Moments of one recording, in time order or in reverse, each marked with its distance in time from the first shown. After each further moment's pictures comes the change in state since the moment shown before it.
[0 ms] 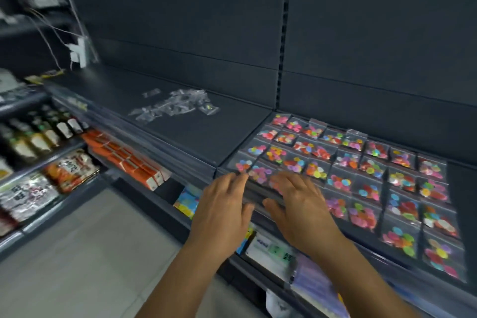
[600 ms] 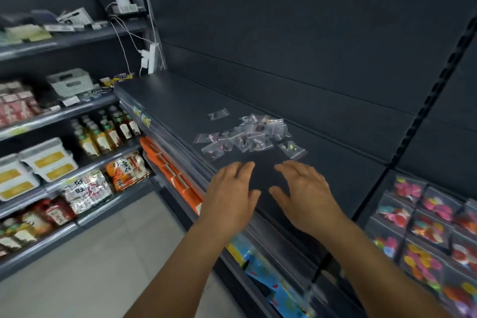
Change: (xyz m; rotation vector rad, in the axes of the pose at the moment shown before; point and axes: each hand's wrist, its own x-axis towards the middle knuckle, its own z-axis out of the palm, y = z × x) left_hand 0.146 -0.210 -0.036 0.071 0.042 -0.201; right_hand 0.251 -0.109 0.078 0.014 -0.077 -0.206
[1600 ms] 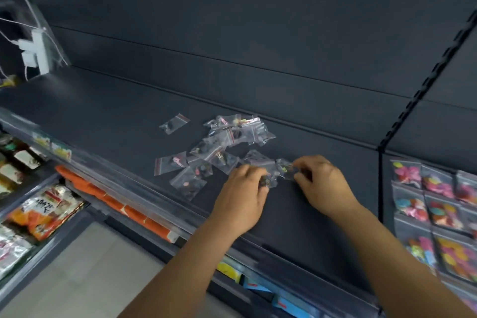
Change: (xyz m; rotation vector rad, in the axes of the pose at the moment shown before) left_hand 0.119 -0.050 0.054 -0.288 -0.209 0.323; right_hand 0.083 0.040 0.029 0.128 0.194 0.474
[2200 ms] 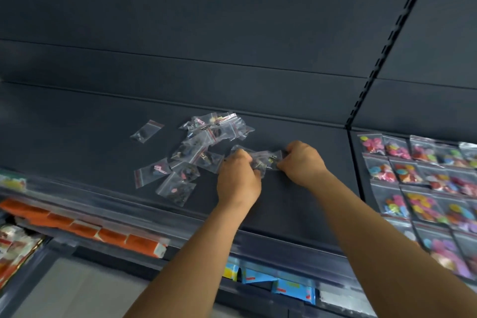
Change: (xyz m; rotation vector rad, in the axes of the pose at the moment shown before) left_hand 0.029 0.006 0.010 -0.171 0.066 -0.202; right_hand 0.018 -0.019 0.012 -0.027 -0.022 0.466
